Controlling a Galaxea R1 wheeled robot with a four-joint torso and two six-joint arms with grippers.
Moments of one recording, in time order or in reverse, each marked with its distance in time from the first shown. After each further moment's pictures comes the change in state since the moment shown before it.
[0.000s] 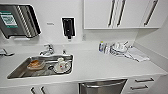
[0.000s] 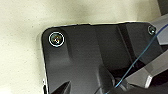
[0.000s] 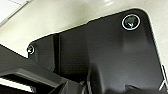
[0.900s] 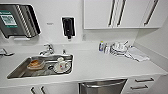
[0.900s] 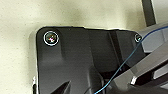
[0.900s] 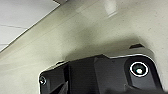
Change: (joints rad) left arm 0.026 -0.049 0.002 0.023 -0.179 -0.091; right arm 0.264 -0.178 0.309 0.099 -0.219 0.080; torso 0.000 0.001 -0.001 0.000
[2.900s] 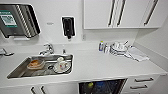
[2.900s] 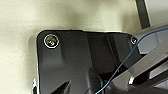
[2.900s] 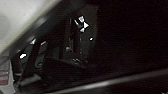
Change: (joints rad) left arm 0.003 -0.030 0.000 0.011 -0.069 0.000; right arm 0.200 0.055 0.073 -0.114 -0.187 0.275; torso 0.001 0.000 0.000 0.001
